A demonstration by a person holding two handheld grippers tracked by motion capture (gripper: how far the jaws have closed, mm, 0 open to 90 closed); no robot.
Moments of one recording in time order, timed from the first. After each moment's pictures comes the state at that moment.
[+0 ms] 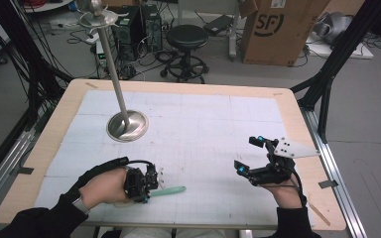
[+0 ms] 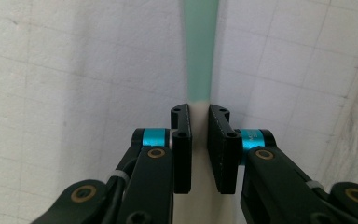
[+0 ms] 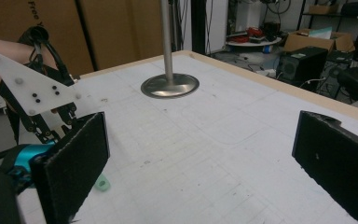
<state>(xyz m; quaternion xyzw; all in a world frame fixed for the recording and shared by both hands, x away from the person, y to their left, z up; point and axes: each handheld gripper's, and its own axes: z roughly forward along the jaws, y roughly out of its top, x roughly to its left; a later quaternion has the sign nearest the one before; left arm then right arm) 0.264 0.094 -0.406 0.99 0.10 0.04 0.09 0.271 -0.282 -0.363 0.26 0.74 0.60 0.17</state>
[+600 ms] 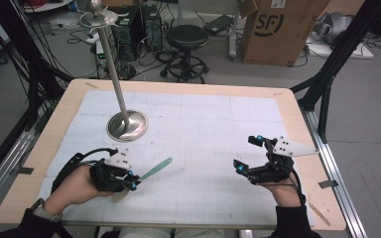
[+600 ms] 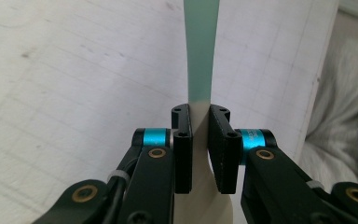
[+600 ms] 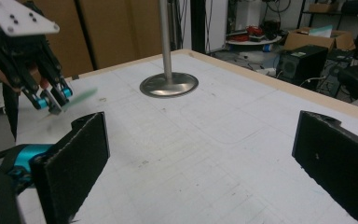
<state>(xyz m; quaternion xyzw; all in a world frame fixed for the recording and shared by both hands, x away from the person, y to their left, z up) 0.264 0.182 -0.368 0.91 0.21 0.06 0.35 0.275 -0.280 -0.364 0.26 0.74 0.60 0.17</state>
